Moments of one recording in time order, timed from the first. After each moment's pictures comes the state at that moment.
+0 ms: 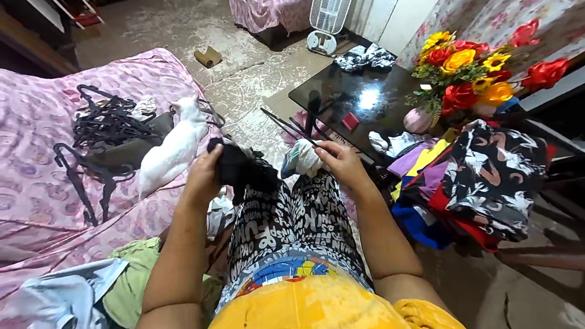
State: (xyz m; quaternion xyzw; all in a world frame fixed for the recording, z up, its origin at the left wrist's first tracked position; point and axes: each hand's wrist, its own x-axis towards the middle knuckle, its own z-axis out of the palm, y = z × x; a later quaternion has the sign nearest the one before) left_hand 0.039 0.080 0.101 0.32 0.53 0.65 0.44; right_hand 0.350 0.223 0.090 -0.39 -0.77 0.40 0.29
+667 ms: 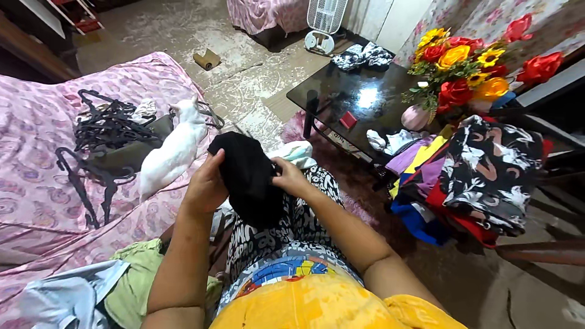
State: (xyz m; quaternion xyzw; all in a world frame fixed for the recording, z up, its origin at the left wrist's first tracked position) left_hand 0.069 0.064 0.127 0.35 0.40 0.65 0.54; right_hand 0.255 0.186 0.044 -0.33 -0.74 0.55 0.18
